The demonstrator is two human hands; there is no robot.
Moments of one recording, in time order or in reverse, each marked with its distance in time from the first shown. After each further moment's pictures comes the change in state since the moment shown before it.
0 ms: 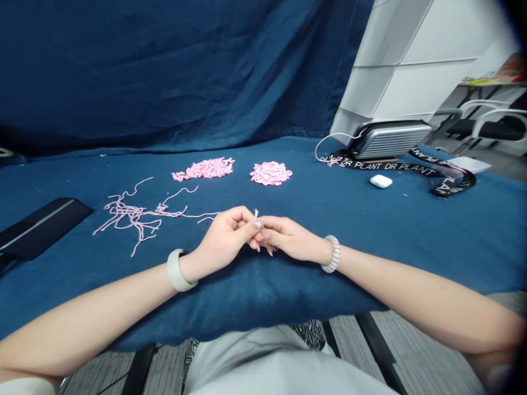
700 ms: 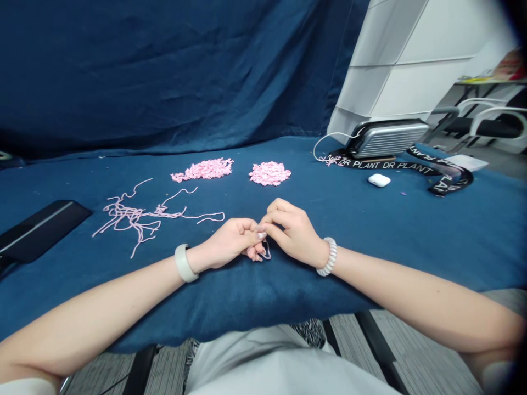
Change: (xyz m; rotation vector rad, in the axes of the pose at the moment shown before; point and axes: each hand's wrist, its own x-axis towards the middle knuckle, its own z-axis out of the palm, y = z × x) left_hand 0.008 -0.027 -0.006 -0.151 -0.198 -0.343; right_hand -0.002 0.012 0.002 -0.476 0.658 -0.189
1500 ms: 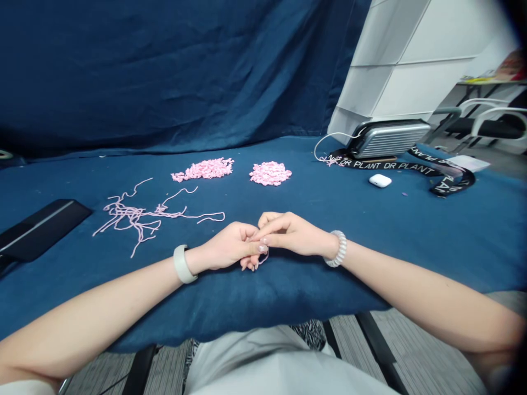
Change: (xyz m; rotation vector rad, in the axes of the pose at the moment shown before) left_hand -0.004 0.010 0.000 0.184 -0.137 -0.023; right_hand 0.010 -0.001 -0.018 0.285 -0.594 0.147
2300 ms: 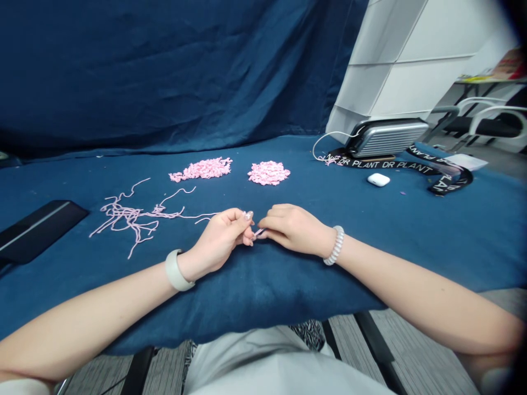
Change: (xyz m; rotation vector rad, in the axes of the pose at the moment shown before) left_hand 0.000 0.009 0.011 -0.335 0.438 0.164; right_hand -0.001 0.013 -0.009 -0.581 0.158 -0.138
